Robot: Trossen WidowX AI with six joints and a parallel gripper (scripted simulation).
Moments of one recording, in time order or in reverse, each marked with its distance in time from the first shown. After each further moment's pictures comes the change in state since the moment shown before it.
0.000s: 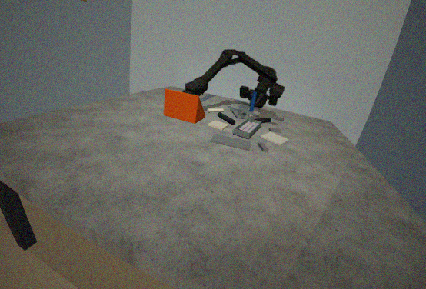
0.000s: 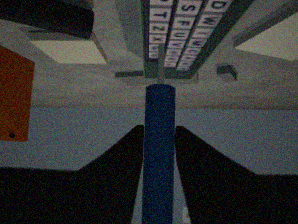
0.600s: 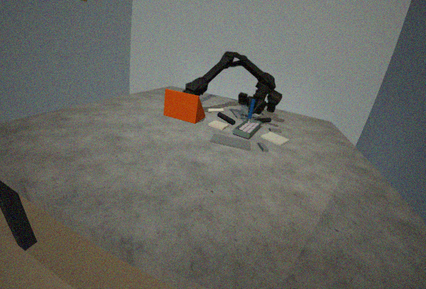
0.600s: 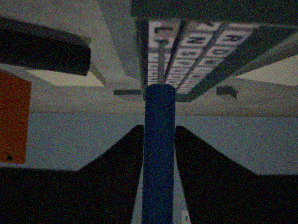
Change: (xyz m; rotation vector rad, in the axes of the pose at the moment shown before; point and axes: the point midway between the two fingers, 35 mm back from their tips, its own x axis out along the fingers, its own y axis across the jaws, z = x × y) arm 0.017 0.000 0.029 -0.003 0.005 -0.005
